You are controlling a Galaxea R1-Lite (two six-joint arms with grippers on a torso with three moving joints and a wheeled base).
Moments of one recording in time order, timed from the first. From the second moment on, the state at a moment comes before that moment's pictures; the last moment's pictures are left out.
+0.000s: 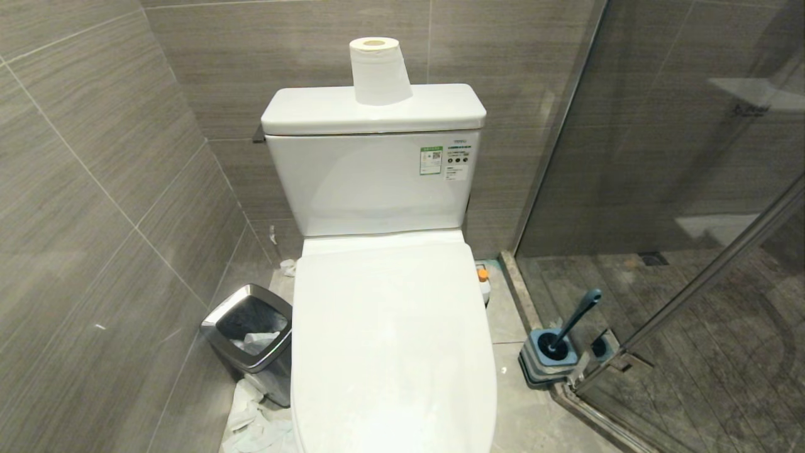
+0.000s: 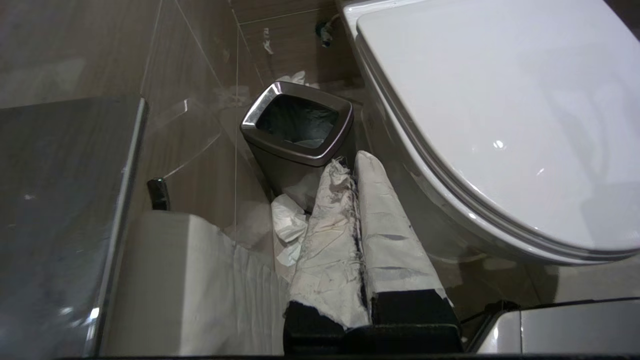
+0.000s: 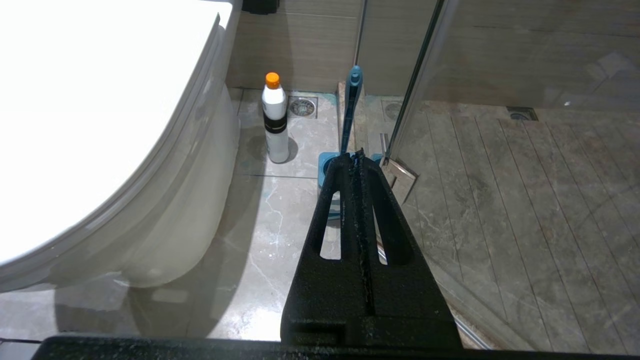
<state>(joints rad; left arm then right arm) 0.00 0.01 -0.33 0.39 -0.02 0.11 0.00 0.00 0.00 0.00 0.02 -0.03</state>
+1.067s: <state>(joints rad) 0.00 0.00 0.00 0.01 -0.02 0.03 0.00 0.00 0.00 0.00 0.02 -0.03</state>
